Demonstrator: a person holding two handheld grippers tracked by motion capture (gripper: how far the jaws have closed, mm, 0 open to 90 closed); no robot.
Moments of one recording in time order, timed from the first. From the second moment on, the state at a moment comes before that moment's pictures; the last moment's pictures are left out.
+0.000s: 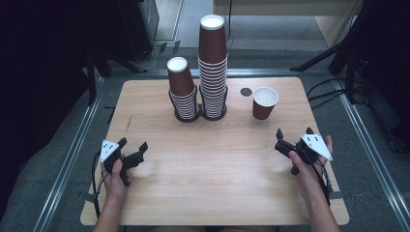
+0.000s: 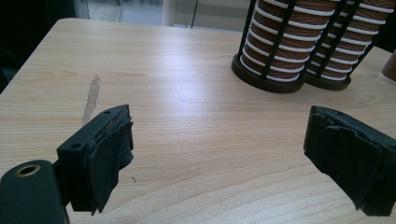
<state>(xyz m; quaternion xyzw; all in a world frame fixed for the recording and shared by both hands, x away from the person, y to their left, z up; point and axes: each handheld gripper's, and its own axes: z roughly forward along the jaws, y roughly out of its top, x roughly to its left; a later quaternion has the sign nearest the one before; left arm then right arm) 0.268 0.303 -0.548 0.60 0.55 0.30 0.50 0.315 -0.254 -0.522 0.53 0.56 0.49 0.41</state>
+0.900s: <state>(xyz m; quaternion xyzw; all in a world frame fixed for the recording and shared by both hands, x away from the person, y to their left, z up) 0.267 0.302 -0.548 0.60 0.55 0.30 0.50 0.262 -0.308 -0.531 0.53 0.54 0.48 0.45</state>
